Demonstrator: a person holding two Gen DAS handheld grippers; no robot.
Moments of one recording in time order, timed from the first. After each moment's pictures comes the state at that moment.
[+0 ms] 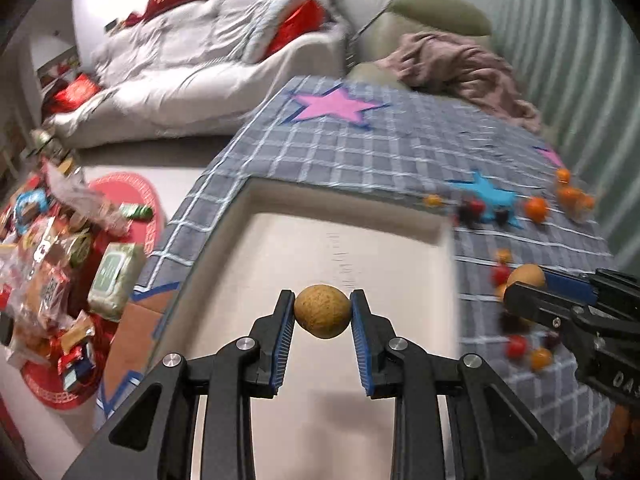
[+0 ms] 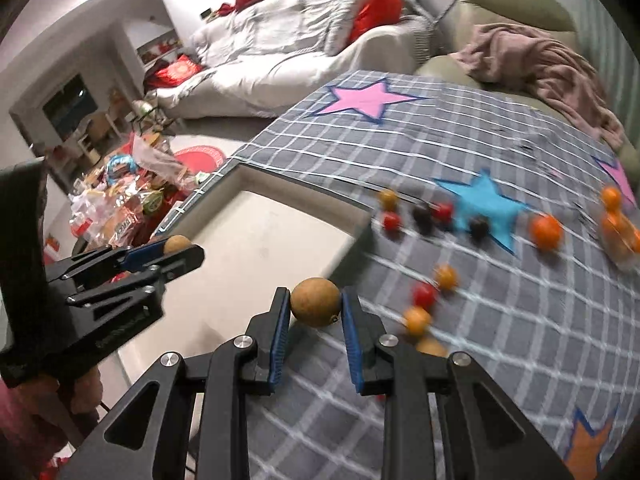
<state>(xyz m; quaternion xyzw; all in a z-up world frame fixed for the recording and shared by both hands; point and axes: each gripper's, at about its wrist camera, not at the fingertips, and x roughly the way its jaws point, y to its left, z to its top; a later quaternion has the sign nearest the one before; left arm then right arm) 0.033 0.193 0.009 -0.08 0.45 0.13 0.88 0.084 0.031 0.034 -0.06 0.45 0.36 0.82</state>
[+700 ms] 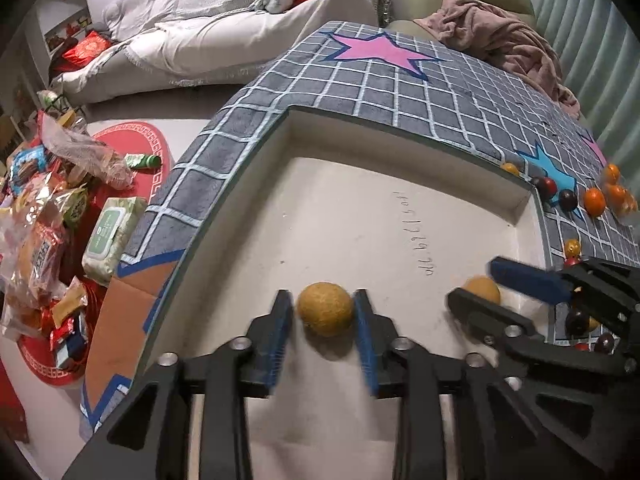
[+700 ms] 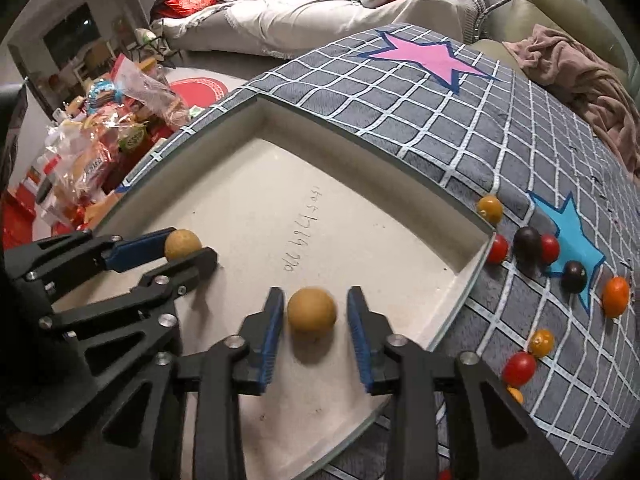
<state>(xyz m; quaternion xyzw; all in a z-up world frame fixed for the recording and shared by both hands) 0.047 0.231 -0.039 -0.11 0.51 0.16 0.84 0.099 0.119 -0.020 -0.17 0.48 0.35 0.79</state>
